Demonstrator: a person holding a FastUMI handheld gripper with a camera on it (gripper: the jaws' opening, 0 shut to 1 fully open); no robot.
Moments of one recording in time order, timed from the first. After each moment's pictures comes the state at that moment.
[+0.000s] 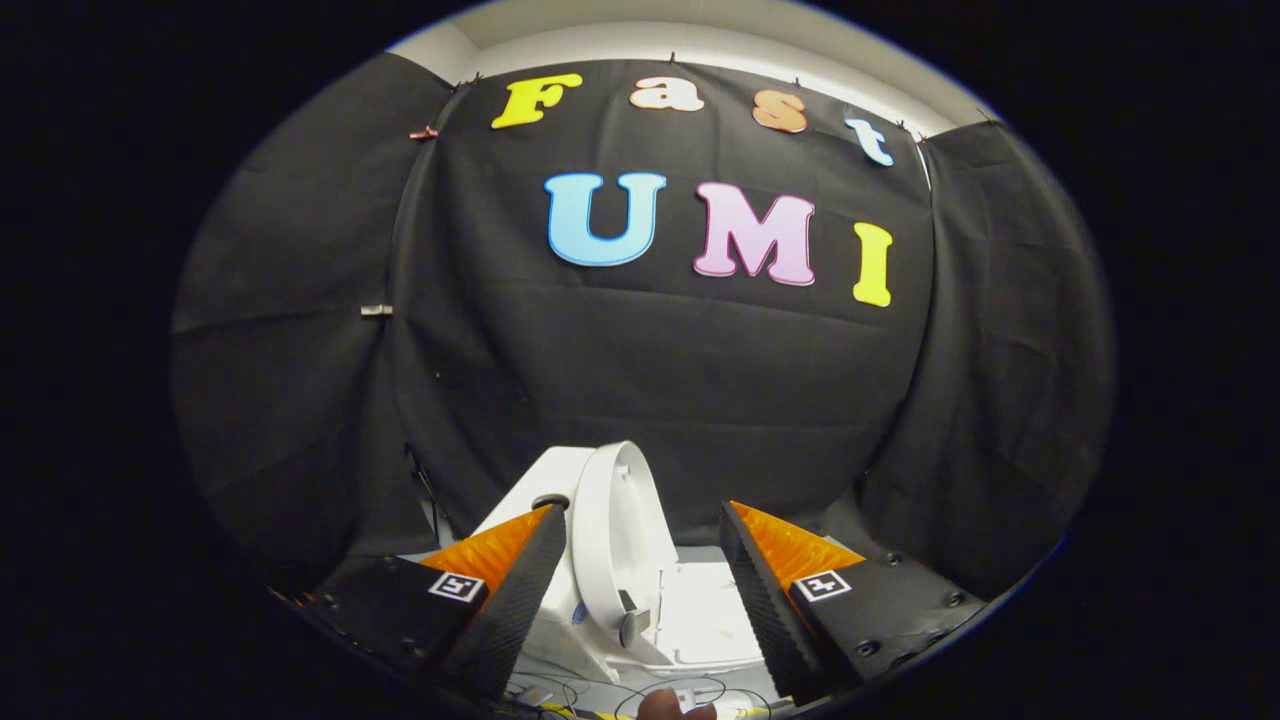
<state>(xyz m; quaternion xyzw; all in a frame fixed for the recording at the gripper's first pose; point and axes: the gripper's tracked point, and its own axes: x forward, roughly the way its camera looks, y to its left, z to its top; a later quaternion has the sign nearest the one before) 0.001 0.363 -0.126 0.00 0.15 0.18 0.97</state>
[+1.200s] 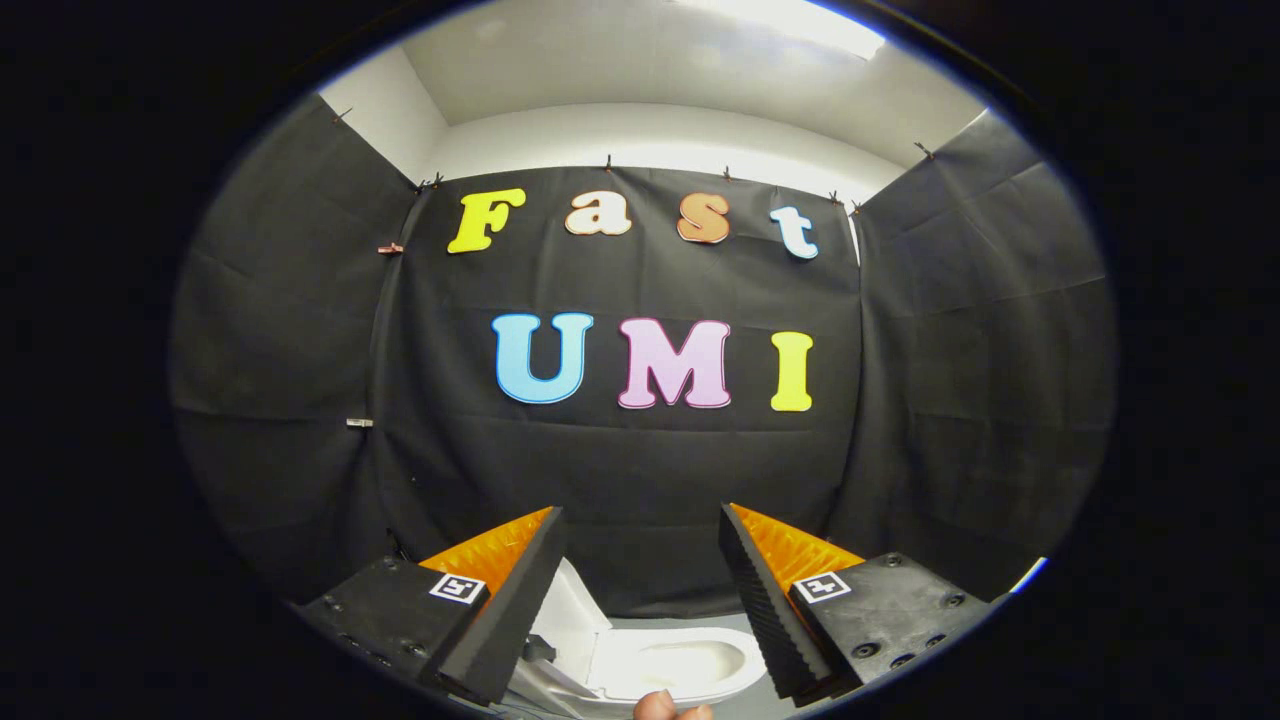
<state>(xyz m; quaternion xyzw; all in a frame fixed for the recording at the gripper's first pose) -0.023 0.183 0.033 0.04 0.02 0.14 0.99</state>
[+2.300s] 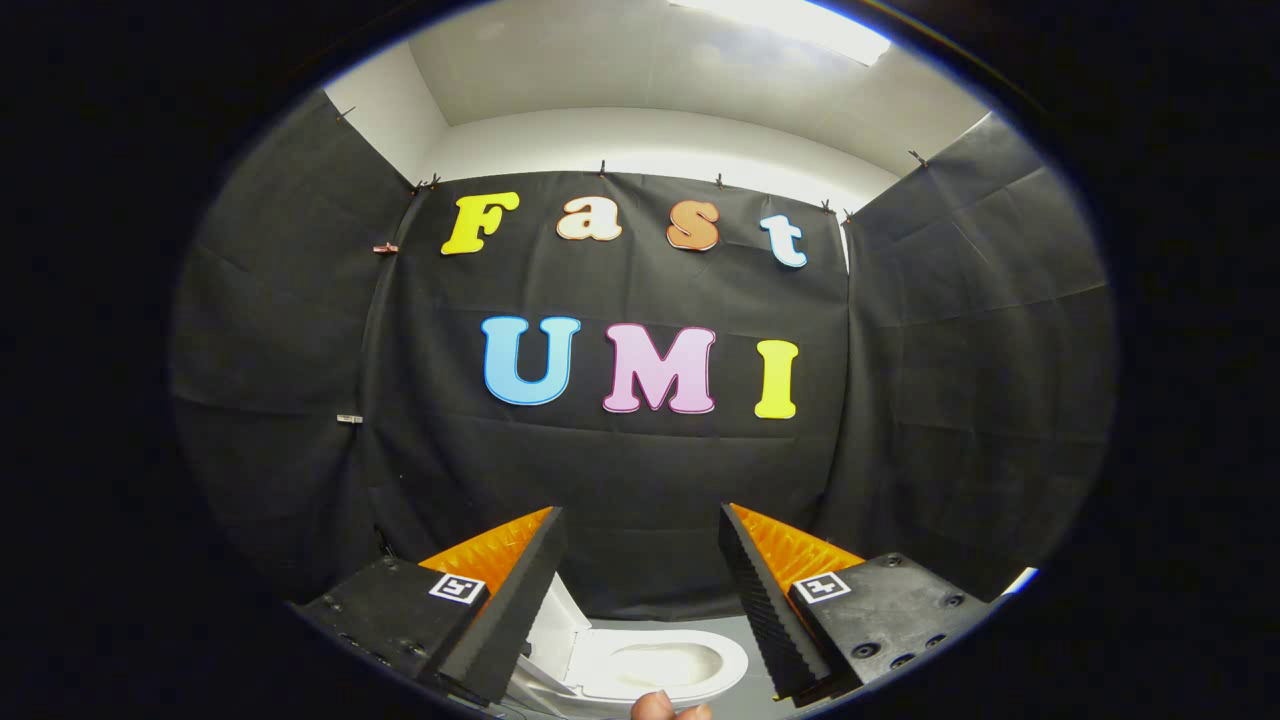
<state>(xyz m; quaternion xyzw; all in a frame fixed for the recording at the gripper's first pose) -0.025 0.162 0.032 0.02 0.01 0.12 0.99</state>
